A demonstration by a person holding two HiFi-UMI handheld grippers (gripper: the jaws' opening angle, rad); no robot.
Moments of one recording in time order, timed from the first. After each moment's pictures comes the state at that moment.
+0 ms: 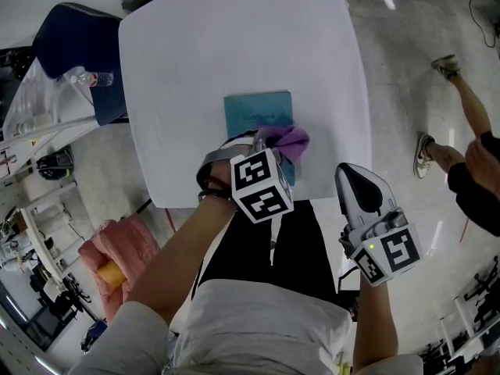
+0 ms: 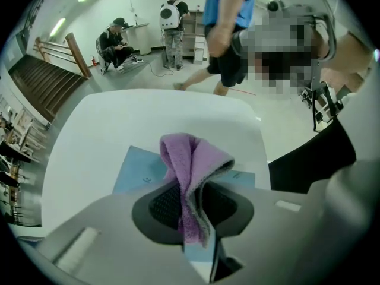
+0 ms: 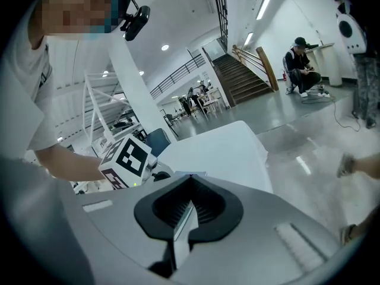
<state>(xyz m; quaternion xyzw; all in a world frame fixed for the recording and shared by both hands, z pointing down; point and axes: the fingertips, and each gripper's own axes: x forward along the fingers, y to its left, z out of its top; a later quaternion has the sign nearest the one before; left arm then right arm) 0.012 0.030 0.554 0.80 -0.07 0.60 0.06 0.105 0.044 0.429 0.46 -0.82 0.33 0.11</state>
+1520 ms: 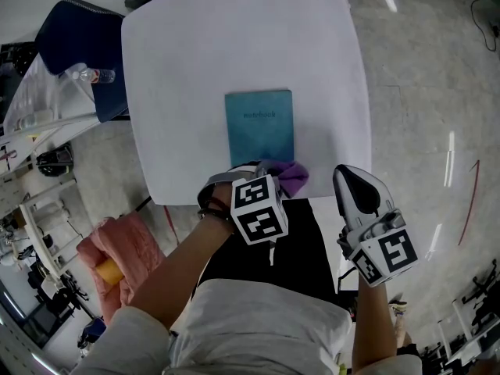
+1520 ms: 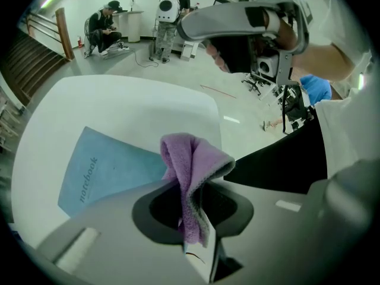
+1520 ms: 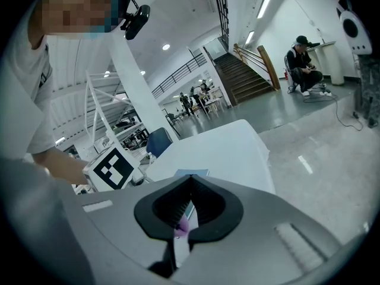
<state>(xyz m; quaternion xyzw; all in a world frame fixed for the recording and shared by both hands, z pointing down) 0.006 0.113 0.553 0.78 0.02 0.61 0.14 0.103 0.050 0.430 0.45 -0.82 0.34 0.11</state>
